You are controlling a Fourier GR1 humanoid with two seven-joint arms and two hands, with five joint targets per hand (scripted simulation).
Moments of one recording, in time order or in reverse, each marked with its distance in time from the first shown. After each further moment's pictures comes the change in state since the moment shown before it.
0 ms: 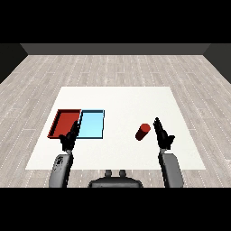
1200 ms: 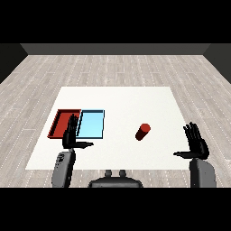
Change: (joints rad) left arm -0.046 -0.055 0.024 -0.029 0.038 -0.062 -0.446; right arm 0.058 -0.270 -0.373 0.217 -0.300 0.545 -0.431
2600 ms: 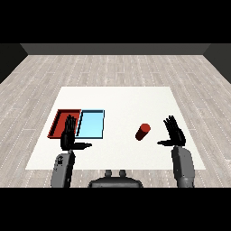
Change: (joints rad) left arm 0.032 -0.014 0.011 -0.053 0.032 0.000 -0.006; right arm -0.209 0.127 0.087 0.174 0.038 -0.065 0.125
